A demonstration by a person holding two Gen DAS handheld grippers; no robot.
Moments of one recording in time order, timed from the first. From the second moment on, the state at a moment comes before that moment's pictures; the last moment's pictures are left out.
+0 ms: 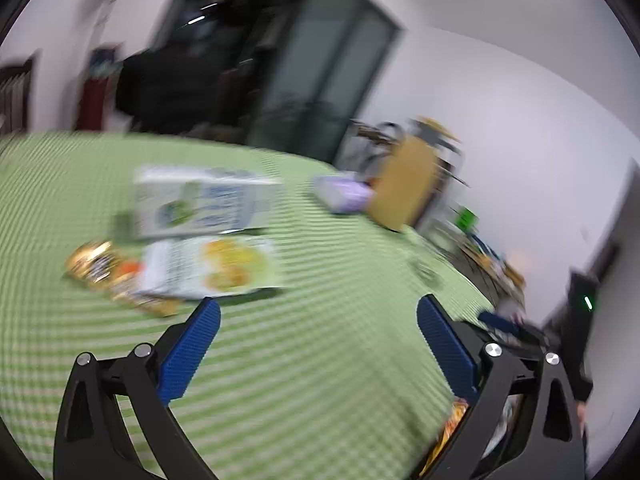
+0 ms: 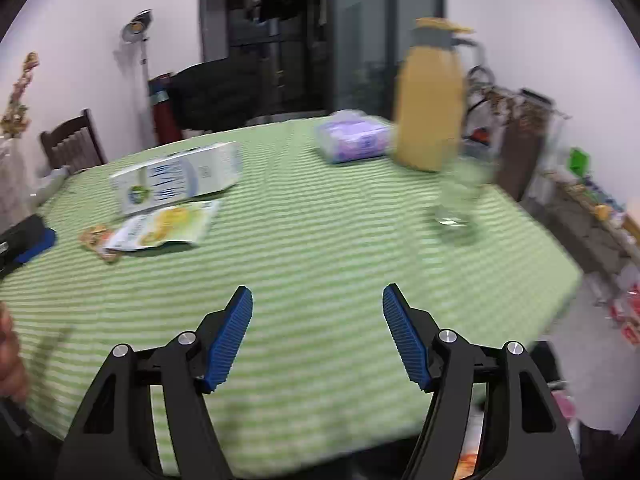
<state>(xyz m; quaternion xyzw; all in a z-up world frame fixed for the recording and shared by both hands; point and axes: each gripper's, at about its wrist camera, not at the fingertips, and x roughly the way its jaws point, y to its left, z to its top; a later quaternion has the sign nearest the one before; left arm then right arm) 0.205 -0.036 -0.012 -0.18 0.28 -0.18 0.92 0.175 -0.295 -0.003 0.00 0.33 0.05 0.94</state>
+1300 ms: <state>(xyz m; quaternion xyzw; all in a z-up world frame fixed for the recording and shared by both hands) 0.302 0.116 -0.068 -0.21 0.40 -0.05 0.89 0.307 -0.092 -0.065 -0.28 0.36 0.16 0.88</state>
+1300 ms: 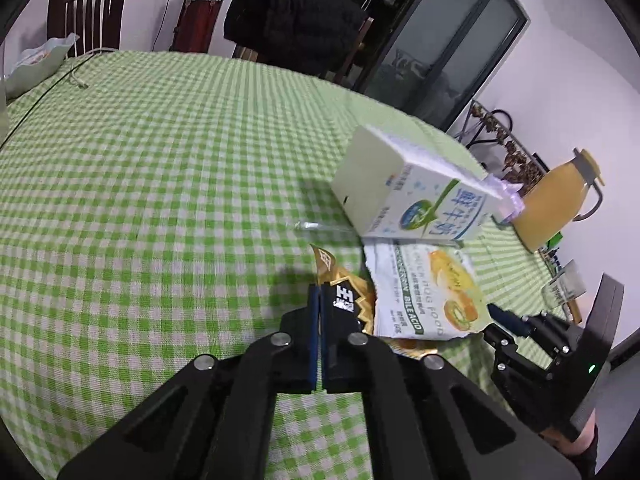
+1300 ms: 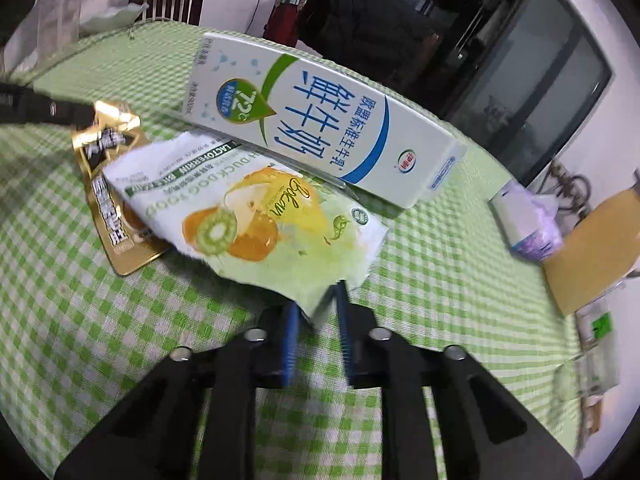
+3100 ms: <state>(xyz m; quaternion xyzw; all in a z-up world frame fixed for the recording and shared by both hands) 0.155 -0.321 0.094 0.03 0.28 -0.42 0.86 0.006 -0.610 -0.046 -0.02 0.38 -0.18 0.91</state>
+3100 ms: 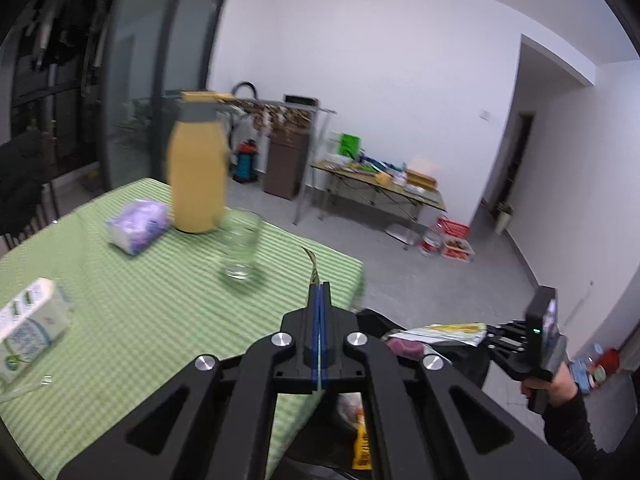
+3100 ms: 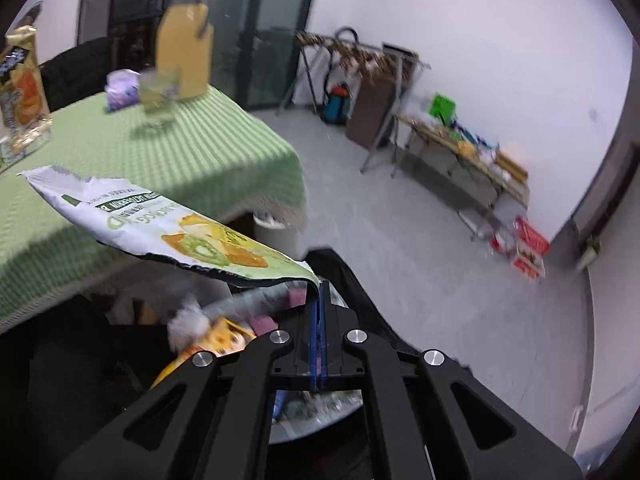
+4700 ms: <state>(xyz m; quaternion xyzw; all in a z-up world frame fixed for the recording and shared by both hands) 0.100 -0.613 -0.130 0.14 0.48 -0.54 0.68 -0.022 -0.691 -0.158 0.10 0.47 -0.23 0.85</state>
